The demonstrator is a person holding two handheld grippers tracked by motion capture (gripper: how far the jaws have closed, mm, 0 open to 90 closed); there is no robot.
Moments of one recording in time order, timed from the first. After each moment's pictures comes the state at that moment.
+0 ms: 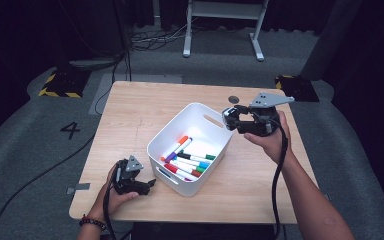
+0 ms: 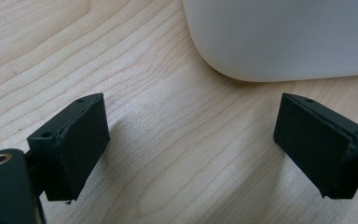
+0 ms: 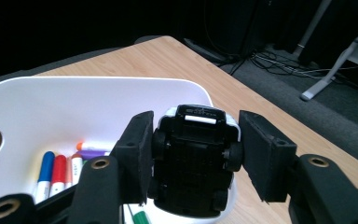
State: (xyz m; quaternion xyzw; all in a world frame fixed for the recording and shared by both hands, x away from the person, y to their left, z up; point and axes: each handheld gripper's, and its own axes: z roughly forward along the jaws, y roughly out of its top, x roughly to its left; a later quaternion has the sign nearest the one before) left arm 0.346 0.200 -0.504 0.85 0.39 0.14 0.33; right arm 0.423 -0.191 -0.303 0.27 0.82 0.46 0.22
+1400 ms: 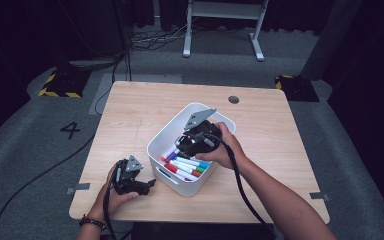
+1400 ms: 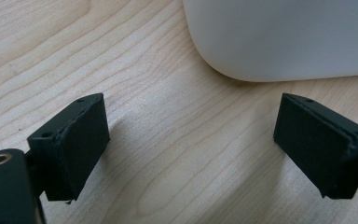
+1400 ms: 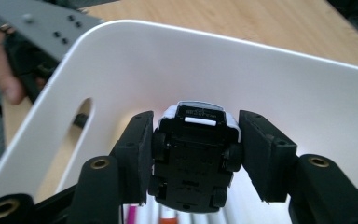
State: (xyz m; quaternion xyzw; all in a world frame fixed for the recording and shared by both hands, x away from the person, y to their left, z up) left arm 0.346 0.200 -0.504 0.85 0.39 0.14 0.33; right arm 0.411 -0.060 -0.347 0.16 0.92 0.35 0.11
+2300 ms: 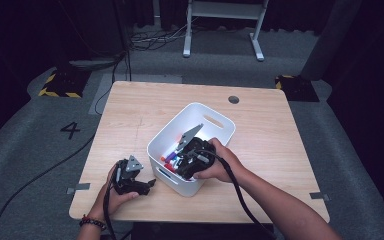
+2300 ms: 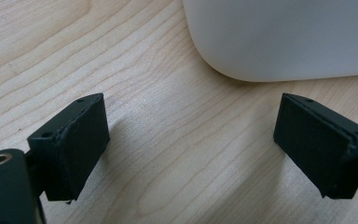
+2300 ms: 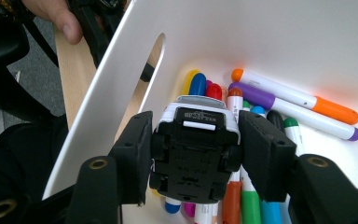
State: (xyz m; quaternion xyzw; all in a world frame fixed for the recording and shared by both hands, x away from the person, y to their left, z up) left arm 0.346 0.200 -0.504 0.85 0.39 0.14 0.33; right arm 0.385 -0.046 -0.372 0.11 0.95 0.29 0.04
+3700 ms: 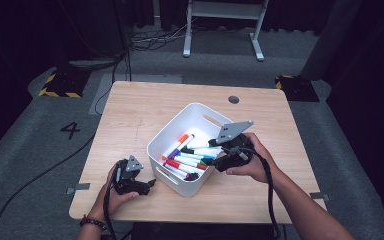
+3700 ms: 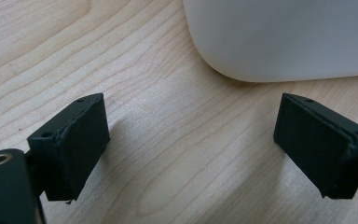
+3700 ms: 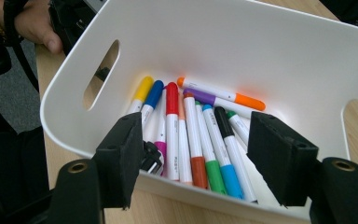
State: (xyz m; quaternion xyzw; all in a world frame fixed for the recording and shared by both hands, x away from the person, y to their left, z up) left arm 0.346 0.200 -0.504 0.85 0.39 0.14 0.33; right arm 0.375 -0.136 -0.338 0.14 0.91 0.37 0.12
